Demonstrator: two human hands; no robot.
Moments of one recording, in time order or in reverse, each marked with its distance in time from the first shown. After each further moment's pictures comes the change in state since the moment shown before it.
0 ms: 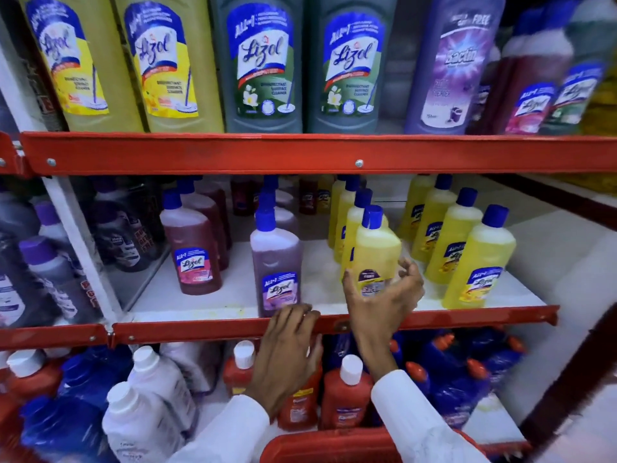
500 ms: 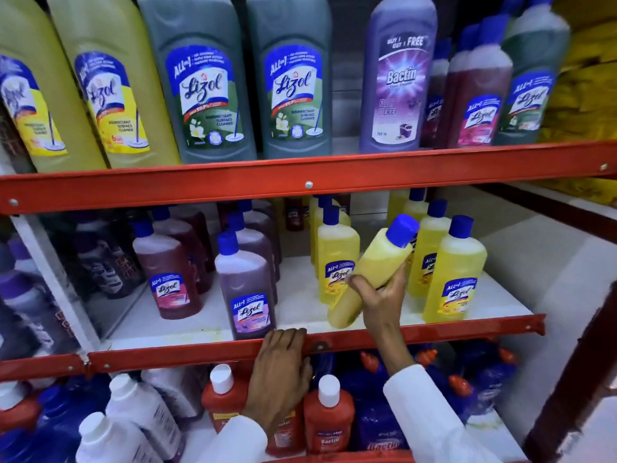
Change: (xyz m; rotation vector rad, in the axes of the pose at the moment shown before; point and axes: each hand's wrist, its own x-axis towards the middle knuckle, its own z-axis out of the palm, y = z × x) left_hand 0.018 0.034 0.019 0.080 -0.146 -0.119; right_hand 0.072 0.002 -0.037 0.738 -0.359 0.163
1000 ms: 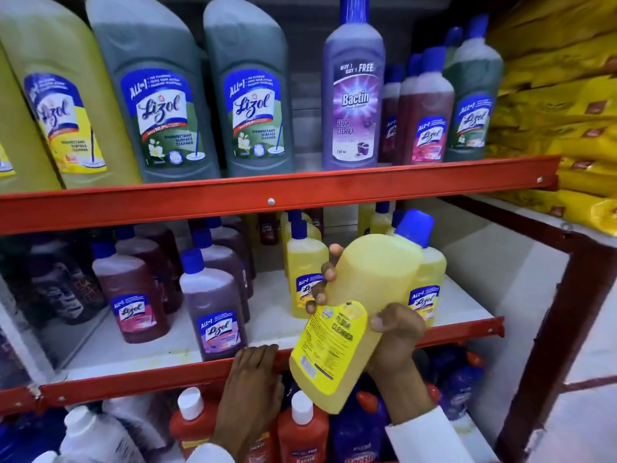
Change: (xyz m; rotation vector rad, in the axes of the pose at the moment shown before) left_hand 0.002 -0.002 0.007 0.002 -0.044 0.045; right_hand -0.025 -0.086 -0.020 0.718 -0.522 0.360
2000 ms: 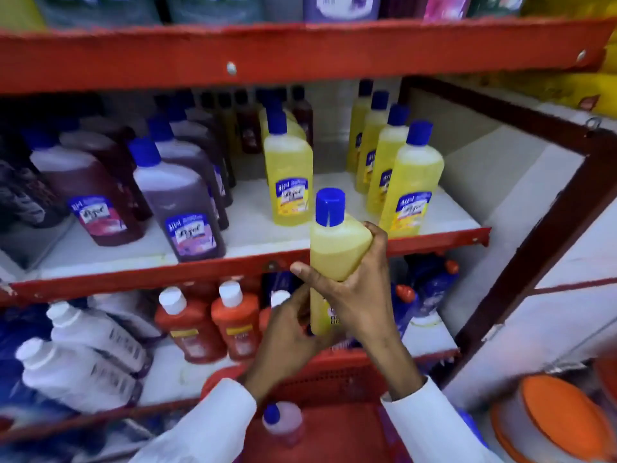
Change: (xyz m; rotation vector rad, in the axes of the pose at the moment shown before) left_hand -0.040 0.103 0.013 -1.012 -0.101 -0.079; right_hand -0.069 0.036 -0.049 -1.210 0.518 -0.082
